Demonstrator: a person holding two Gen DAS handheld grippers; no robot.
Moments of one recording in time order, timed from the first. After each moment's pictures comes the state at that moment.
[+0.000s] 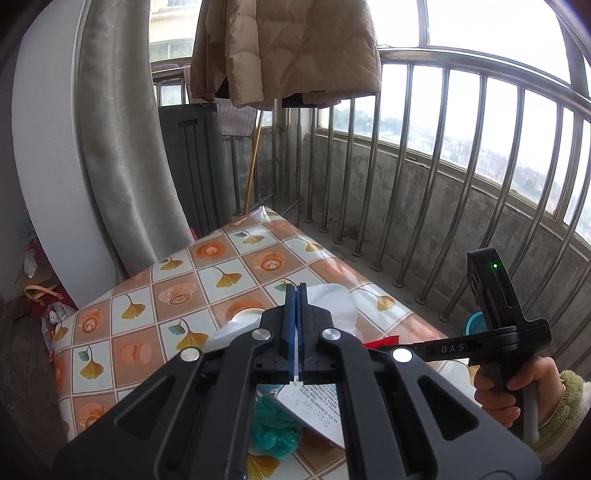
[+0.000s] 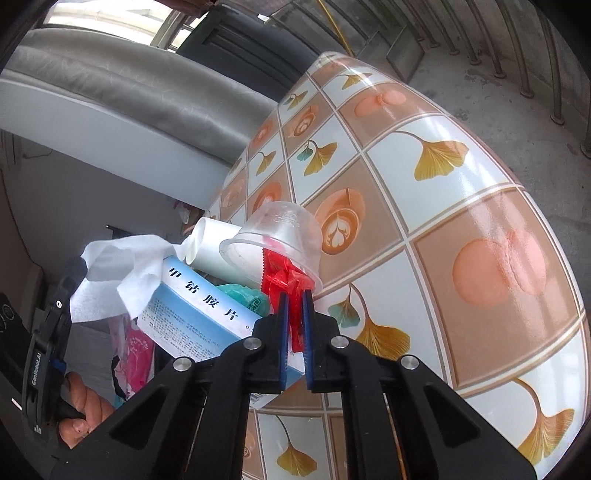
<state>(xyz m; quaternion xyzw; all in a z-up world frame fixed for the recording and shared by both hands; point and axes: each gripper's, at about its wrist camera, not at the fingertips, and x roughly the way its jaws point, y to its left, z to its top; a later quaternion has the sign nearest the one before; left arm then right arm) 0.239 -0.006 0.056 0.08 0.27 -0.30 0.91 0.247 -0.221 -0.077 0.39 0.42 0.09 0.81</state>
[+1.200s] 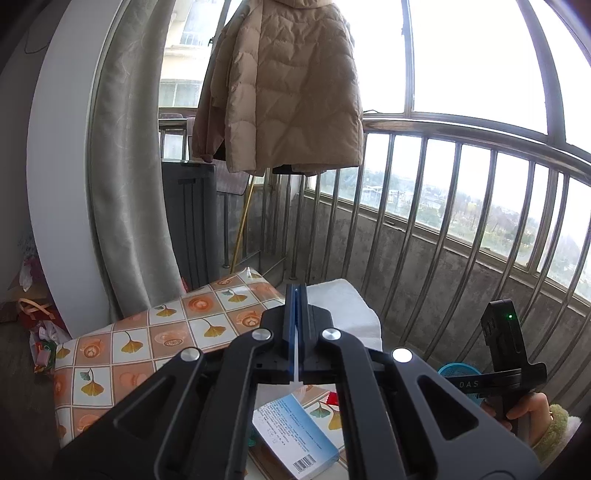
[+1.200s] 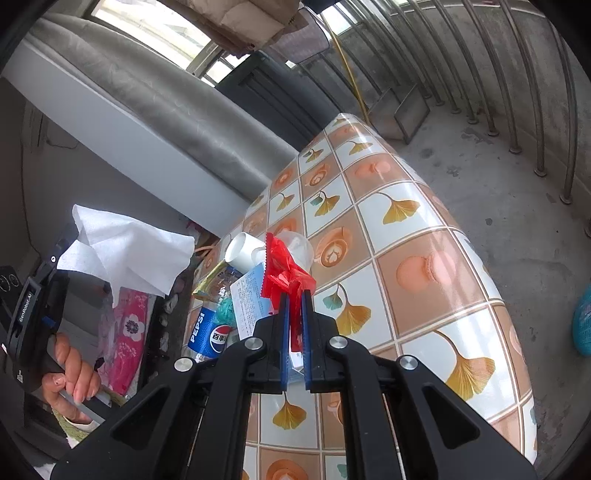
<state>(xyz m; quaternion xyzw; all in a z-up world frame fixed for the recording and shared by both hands) 0.178 0.006 0.124 0.02 0.17 -0.33 0.93 0.147 -0.252 -0.014 0.36 0.35 0.08 0.86</state>
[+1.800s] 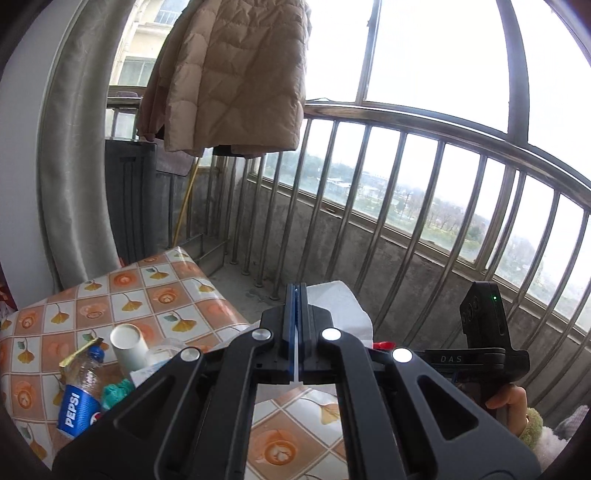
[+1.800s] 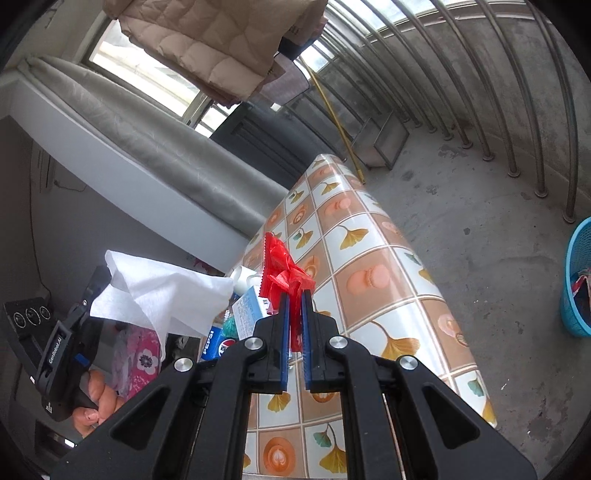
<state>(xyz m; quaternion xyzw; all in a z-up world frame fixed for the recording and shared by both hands) 0.119 -0.067 0.107 -0.01 0.20 -0.42 0.88 0.059 -0.324 0.001 0.41 0.28 0.04 0.87</state>
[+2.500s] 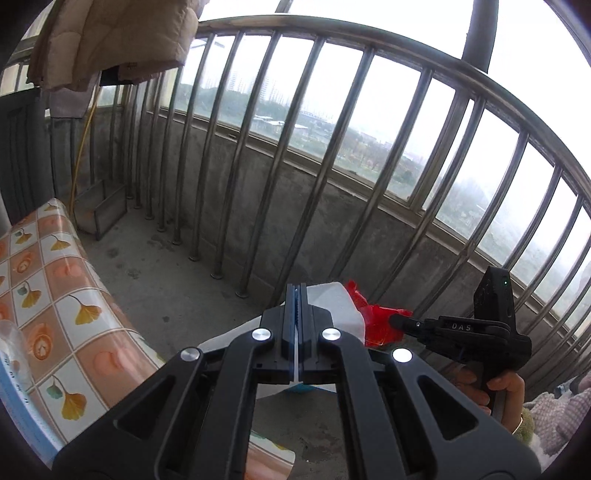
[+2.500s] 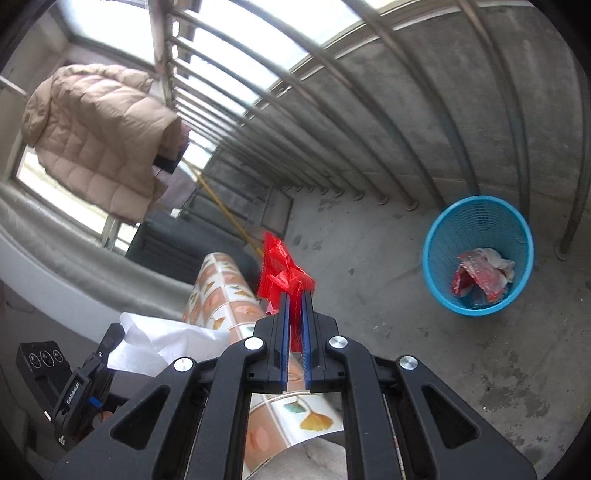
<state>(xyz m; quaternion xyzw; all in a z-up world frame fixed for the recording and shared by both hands) 0.088 -0.277 0.045 0.03 0.32 -0.55 0.77 -0.108 -0.485 -0.062 0.51 0.20 -0.20 0.81</state>
